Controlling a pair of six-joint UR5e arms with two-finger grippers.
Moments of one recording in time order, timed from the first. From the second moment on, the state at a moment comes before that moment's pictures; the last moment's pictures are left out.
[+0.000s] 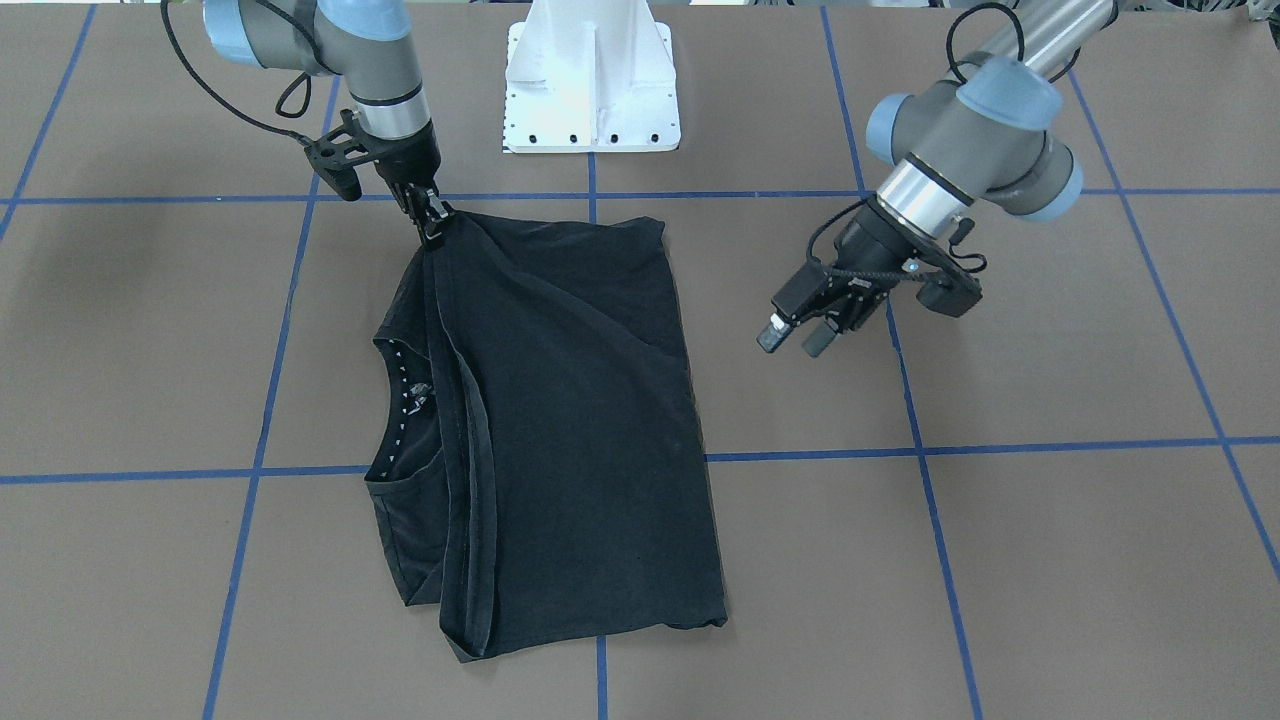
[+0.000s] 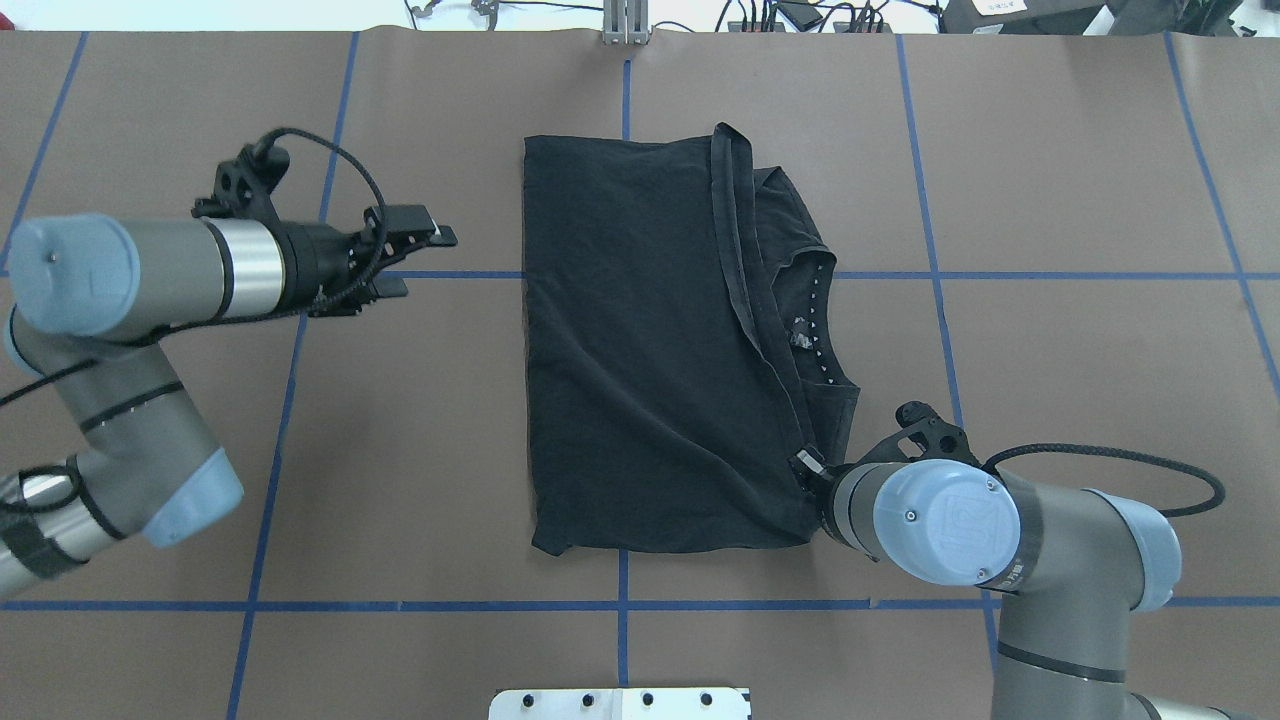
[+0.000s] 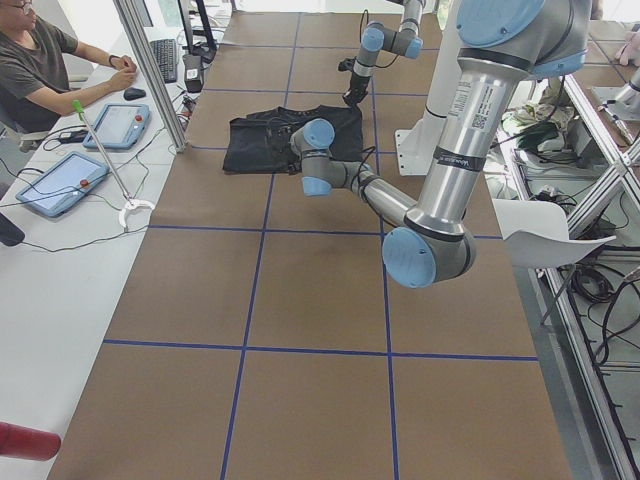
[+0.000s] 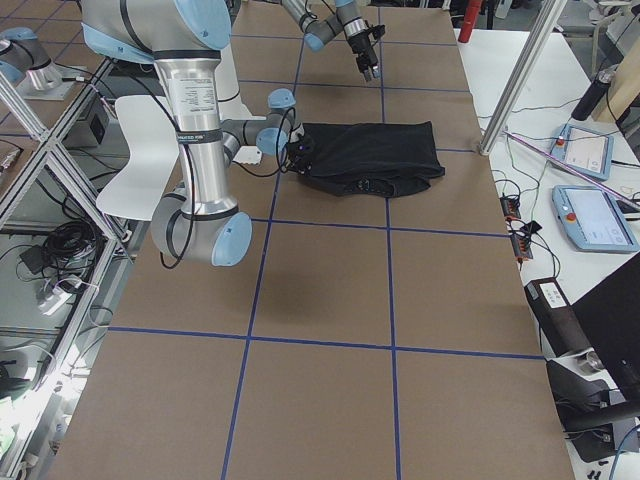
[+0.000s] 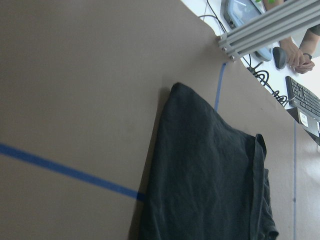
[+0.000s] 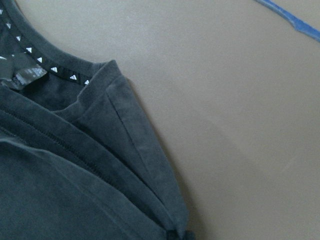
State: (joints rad) left arm -0.66 -1.87 -1.72 -2.59 -1.78 -1.81; right arm 0.28 -1.36 2.03 -1.44 1.55 2.26
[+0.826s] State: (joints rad) left arm -0.19 -1.84 -1.82 -2.36 -1.48 -2.03; right arm 0.28 -1.36 2.04 -1.44 1.55 2.26
